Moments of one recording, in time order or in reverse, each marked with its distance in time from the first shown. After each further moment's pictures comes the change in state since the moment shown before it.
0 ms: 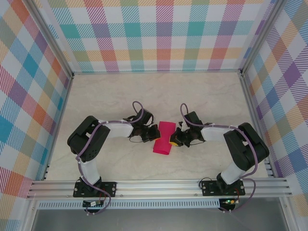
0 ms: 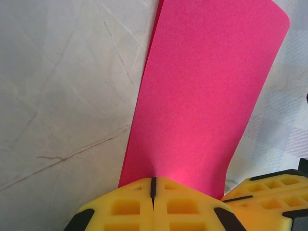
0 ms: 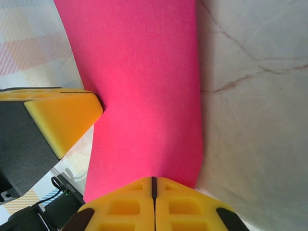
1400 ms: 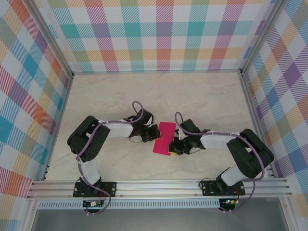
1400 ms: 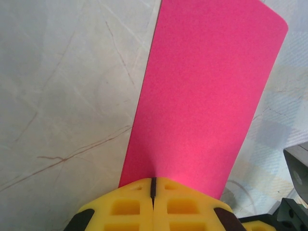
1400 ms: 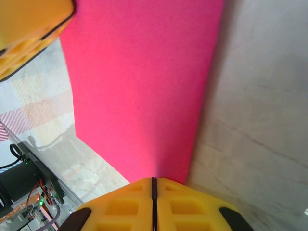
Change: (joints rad) left arm 0.000 0.005 0.000 0.003 0.000 -0.010; right arm 0.122 -0.093 -0.089 -0.027 0.053 -0.077
